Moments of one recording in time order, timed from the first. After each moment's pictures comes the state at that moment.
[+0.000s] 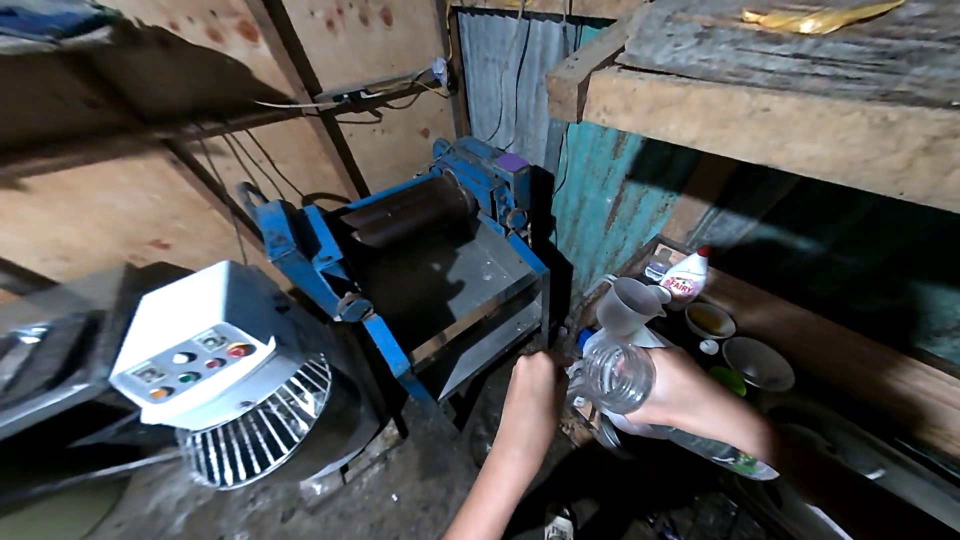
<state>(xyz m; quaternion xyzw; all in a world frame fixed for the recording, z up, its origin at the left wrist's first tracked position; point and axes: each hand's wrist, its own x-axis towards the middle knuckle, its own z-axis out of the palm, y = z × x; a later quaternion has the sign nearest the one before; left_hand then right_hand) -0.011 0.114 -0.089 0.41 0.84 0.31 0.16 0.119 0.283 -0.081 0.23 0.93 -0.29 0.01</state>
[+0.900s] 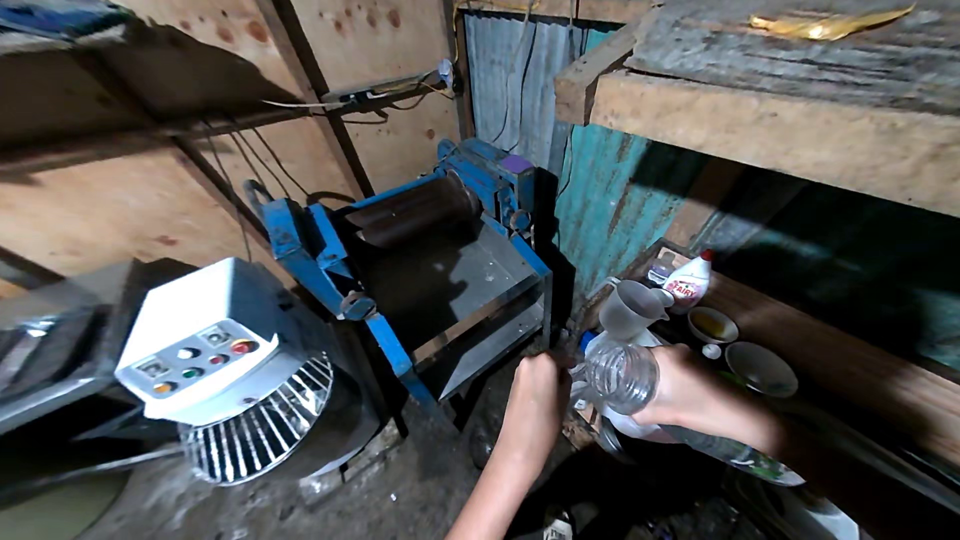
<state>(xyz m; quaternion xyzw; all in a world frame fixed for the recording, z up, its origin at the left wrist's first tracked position) -0.010 0.111 -0.091 0.41 0.83 0.34 0.15 0.118 0.286 -0.072 0.21 0.94 -0.26 0.02</state>
